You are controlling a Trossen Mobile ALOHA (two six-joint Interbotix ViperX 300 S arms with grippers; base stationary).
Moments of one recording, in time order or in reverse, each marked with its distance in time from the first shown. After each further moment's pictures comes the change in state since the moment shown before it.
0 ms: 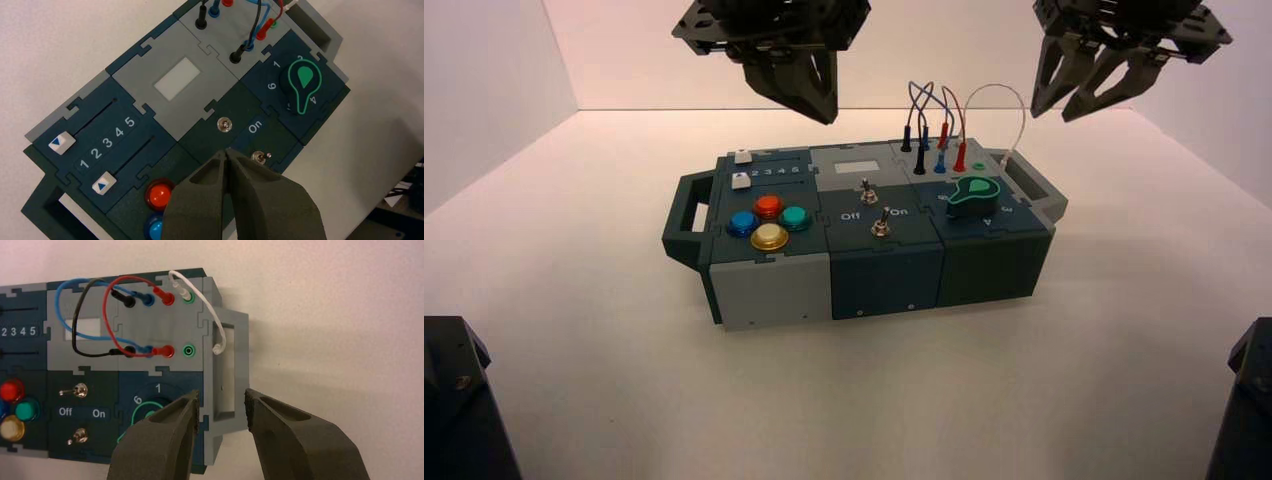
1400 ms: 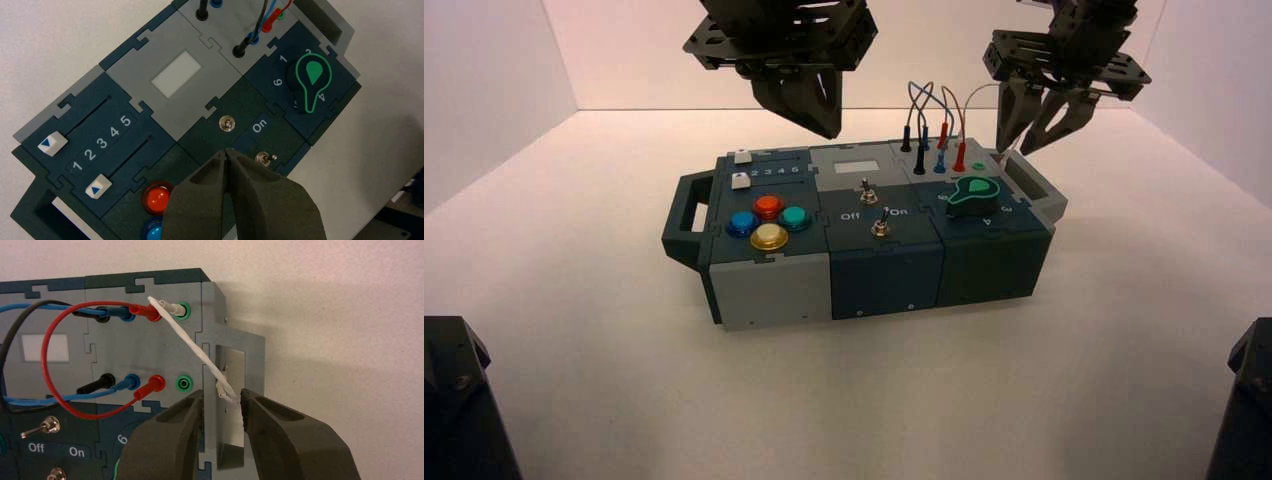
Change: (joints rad) left arm 0.000 0.052 -0.012 0.000 -0.008 0.000; right arm 0.023 0.302 -0.144 0.012 -0.012 0.000
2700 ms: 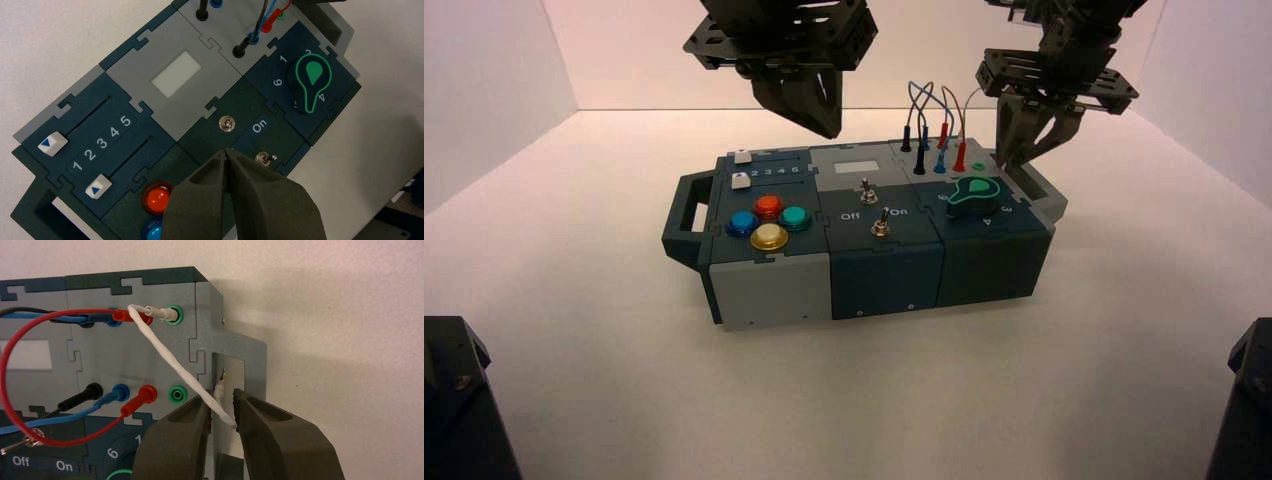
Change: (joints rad) left arm -0.002 0.000 0.000 0.000 0.000 0.000; right arm 0.000 0.063 -0.021 0.000 -0.014 -0.002
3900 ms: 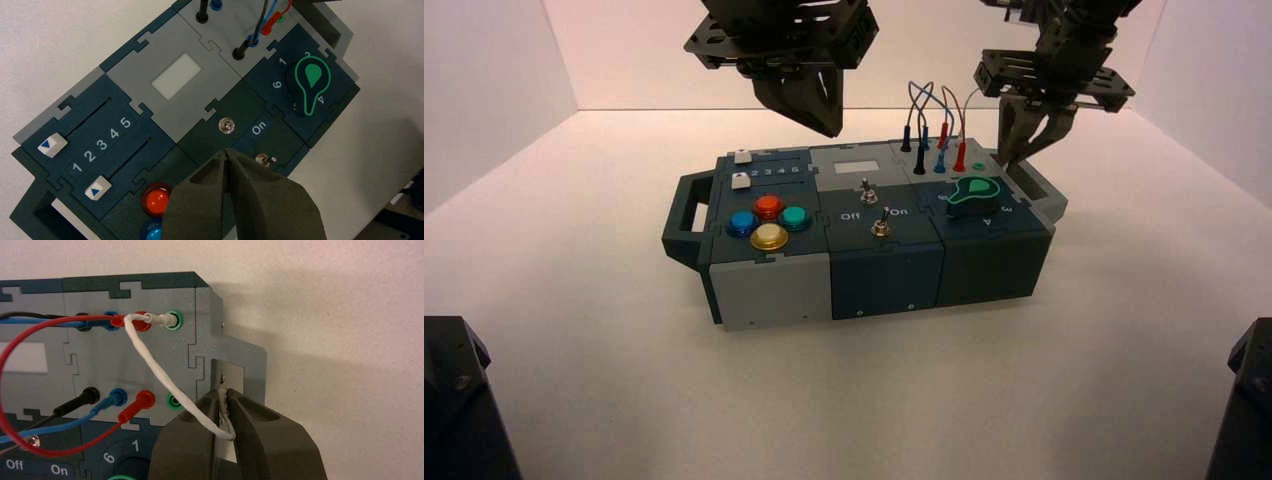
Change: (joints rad) left arm 0.000 0.000 -0.002 0.000 -0.006 -0.005; right arm 0.000 0.011 -0.017 -0.018 0.005 -0.006
